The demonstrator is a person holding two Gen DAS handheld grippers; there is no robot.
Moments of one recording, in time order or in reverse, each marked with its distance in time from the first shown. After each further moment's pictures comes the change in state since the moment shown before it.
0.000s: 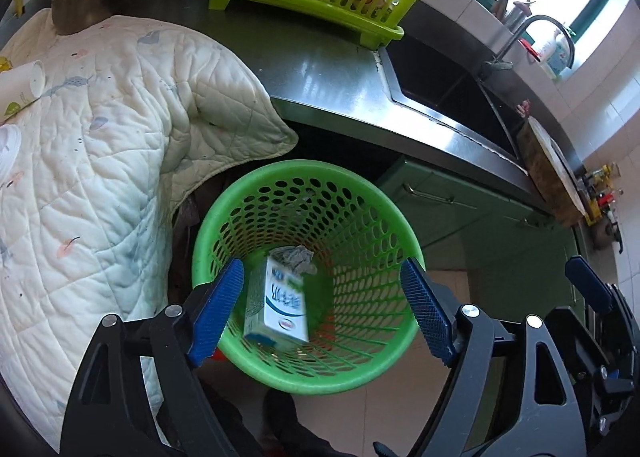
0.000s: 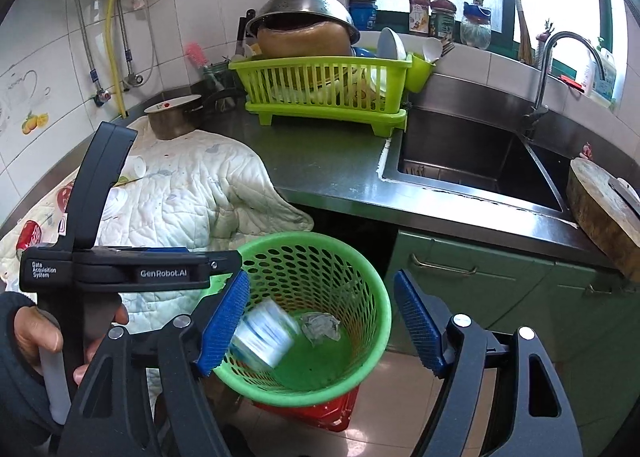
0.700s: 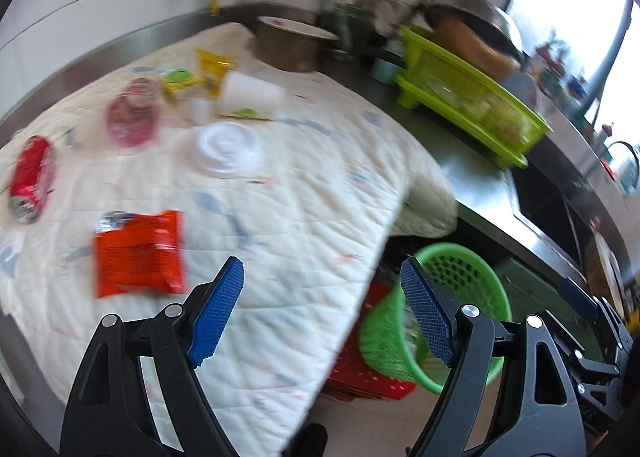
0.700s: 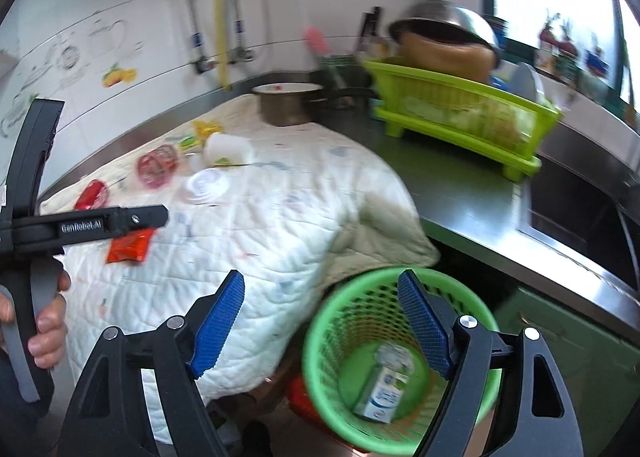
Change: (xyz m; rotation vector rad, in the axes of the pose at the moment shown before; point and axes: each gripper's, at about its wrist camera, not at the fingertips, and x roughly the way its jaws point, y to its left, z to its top) left arm -0.159 0.159 -0.042 -0.305 -0.292 0.316; right arm 0.035 0.131 0.028 -0.225 0.003 0.277
